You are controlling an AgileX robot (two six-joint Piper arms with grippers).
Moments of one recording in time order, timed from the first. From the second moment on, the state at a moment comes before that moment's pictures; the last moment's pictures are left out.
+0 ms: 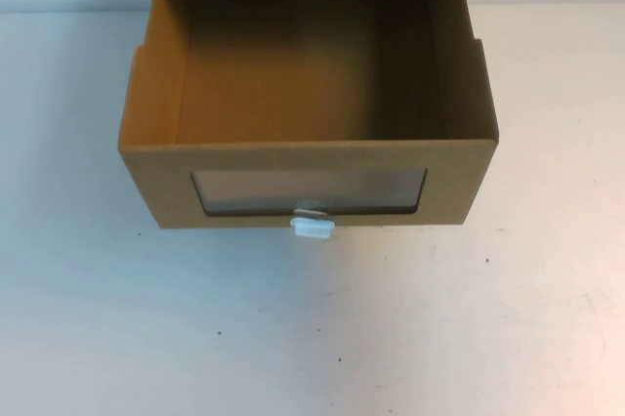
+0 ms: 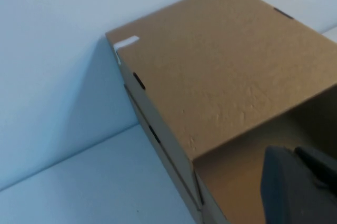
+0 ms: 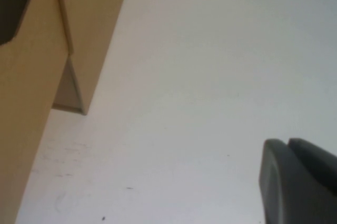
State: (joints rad) right arm 0.20 1.13 -1.21 -0.12 0.79 0.06; left arm -0.27 1.34 -2.13 -0.10 1.25 0.31
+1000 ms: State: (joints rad) right arm 0.20 1.13 -1.13 0.17 0.63 -0.17; left arm -0.27 0.05 -0.17 -0.11 0.17 0.25
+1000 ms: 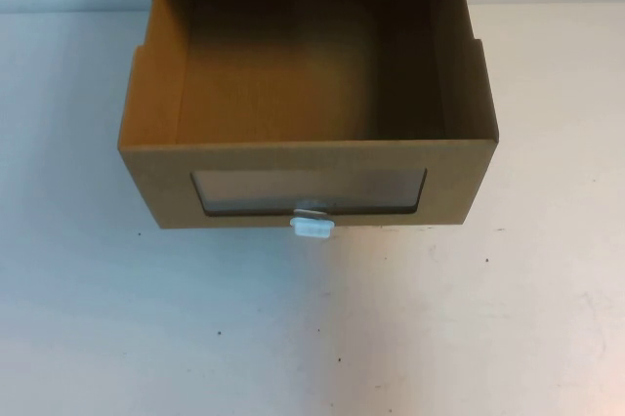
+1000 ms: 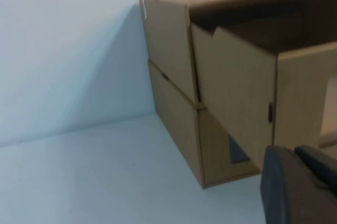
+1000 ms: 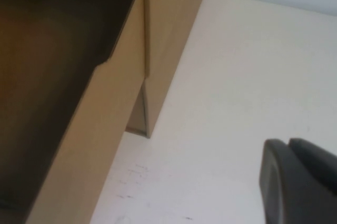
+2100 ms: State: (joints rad) right arm 0.20 1.13 -1.13 0.24 0.68 -0.20; left arm -0.27 0.05 0.03 -0.11 0.09 0.24
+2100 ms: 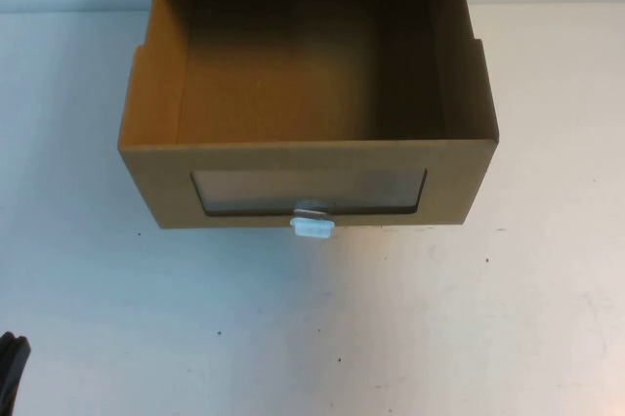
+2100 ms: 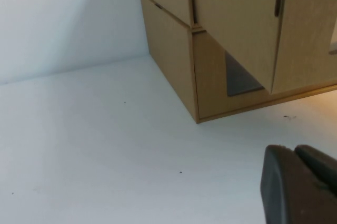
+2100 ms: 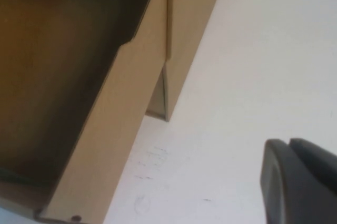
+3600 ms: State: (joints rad) right arm 0.02 -0.01 0.02 0.26 0.21 -0.33; left arm -0.27 0.05 0.03 0.08 0.40 0.17
